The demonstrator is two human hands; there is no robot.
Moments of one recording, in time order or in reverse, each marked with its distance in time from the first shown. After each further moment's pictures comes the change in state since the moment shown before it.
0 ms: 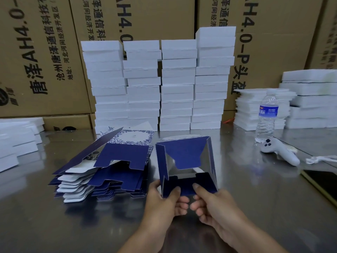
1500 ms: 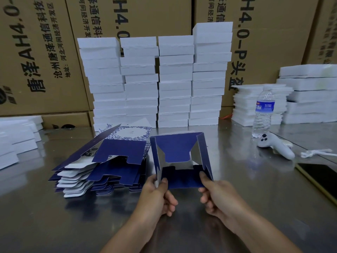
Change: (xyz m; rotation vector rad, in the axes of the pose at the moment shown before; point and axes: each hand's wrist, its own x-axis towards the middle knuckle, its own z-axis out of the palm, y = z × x) left_hand -0.001 0.004 -0.014 0.091 -0.088 -0.028; right_hand 0.003 -0.006 -0.016 -0.053 0.028 0.015
